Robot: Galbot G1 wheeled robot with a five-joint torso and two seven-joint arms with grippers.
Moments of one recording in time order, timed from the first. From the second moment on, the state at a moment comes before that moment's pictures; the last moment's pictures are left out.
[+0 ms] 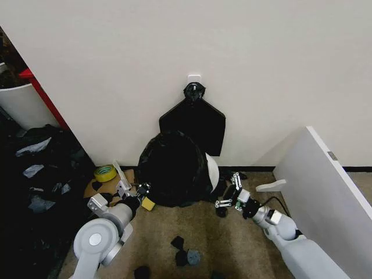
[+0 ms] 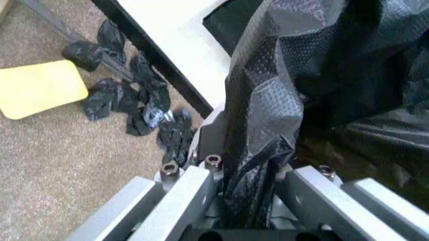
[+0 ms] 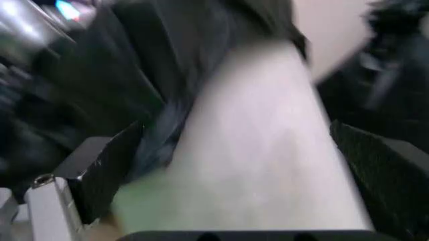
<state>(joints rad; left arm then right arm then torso) 1.36 -1.37 -0.51 -2.16 -1.38 0.47 -0.53 -1.08 1.04 0.21 1.46 0.71 0.73 -1.00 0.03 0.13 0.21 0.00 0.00</state>
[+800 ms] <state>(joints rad) 1.41 -1.35 -0.32 -1.95 -0.87 0.43 -0.47 -1.20 1.10 0.16 1.83 0.26 0.64 -0.23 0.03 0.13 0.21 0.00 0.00</state>
